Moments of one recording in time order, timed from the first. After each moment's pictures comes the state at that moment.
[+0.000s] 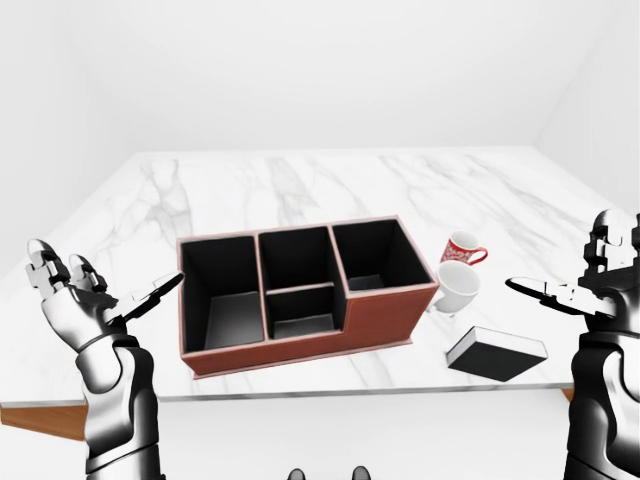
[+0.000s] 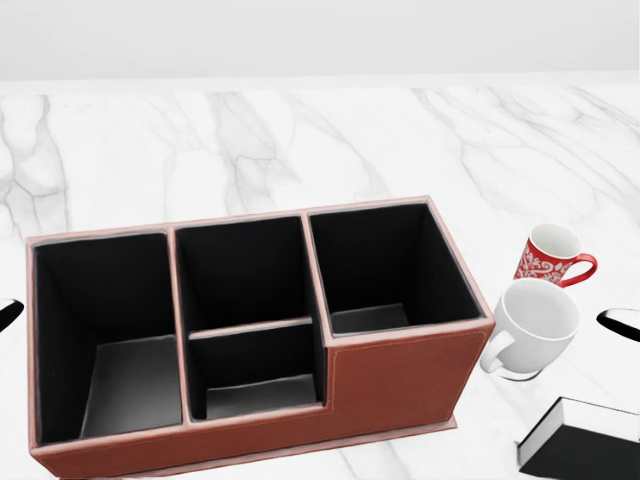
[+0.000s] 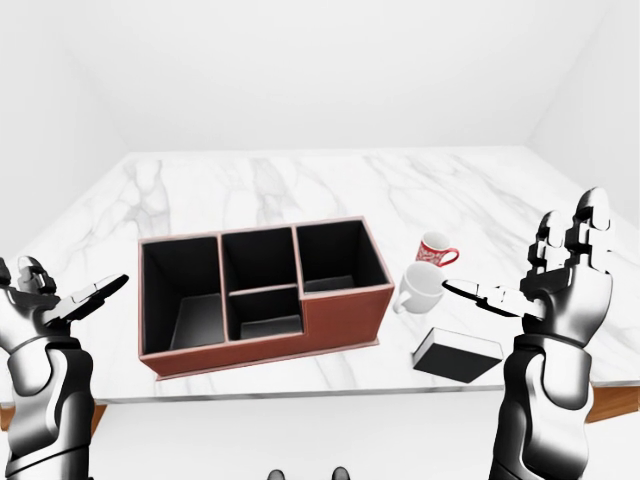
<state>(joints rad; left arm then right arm) -0.10 0.21 0.43 -0.06 -0.31 -0.09 0.29 -0.02 -0.22 -0.56 -0.40 0.32 0.09 0.00</state>
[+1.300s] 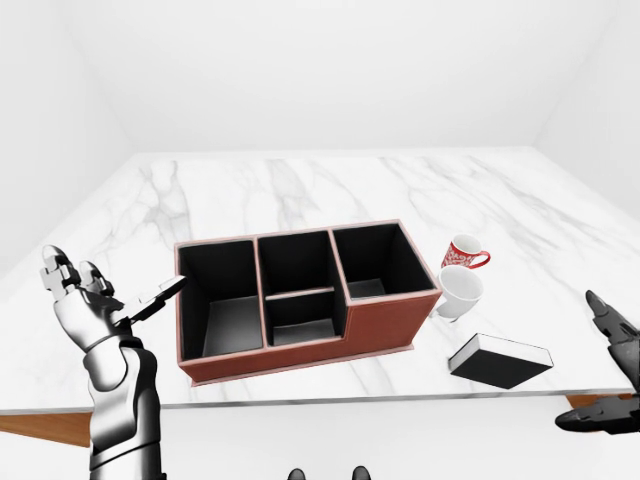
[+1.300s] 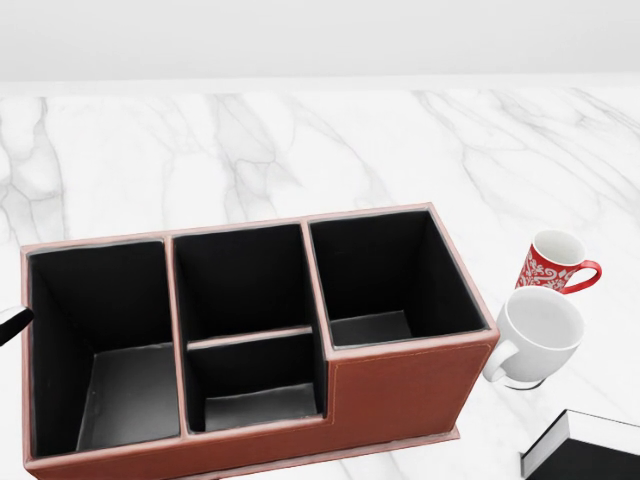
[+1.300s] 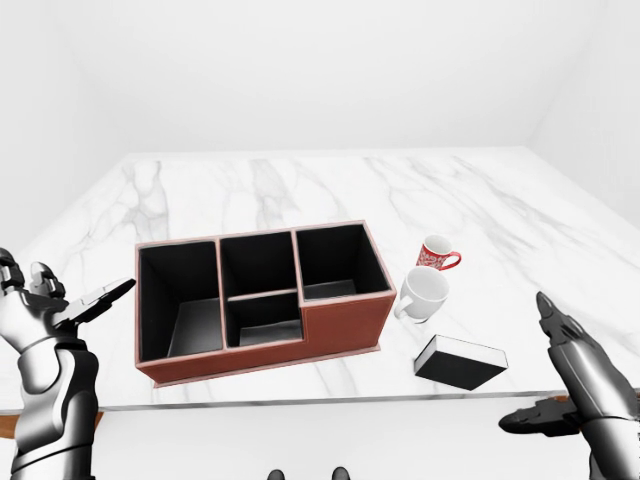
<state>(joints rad) -0.10 0.21 0.42 0.00 -0.30 -0.09 0.29 0.23 -0.21 -0.85 -0.40 -0.71 0.00 0.70</state>
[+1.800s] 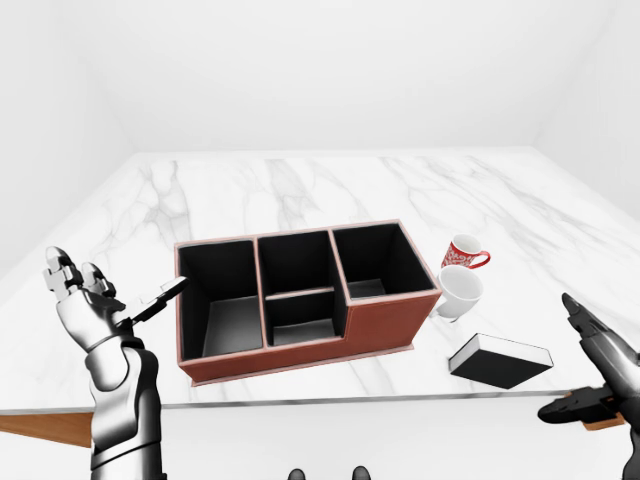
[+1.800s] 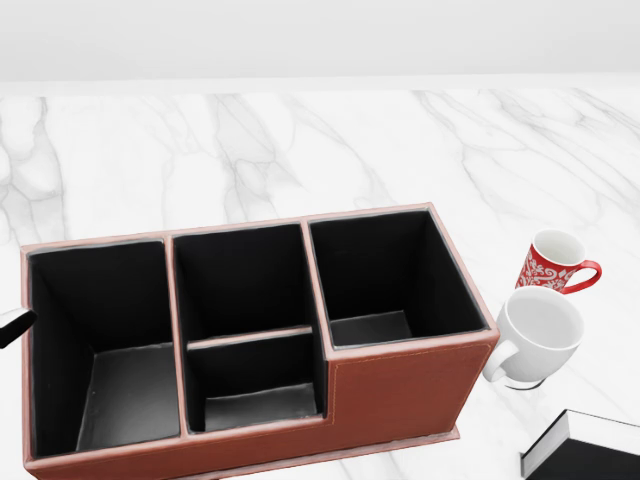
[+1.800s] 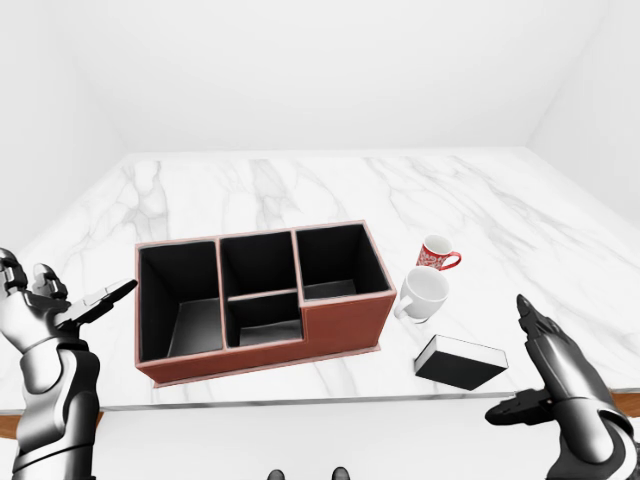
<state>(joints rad) -0.10 0.21 0.42 0.02 -0.30 -0.09 0.29 0.20 -0.23 -0.74 -0.29 -0.81 0.04 0.65</state>
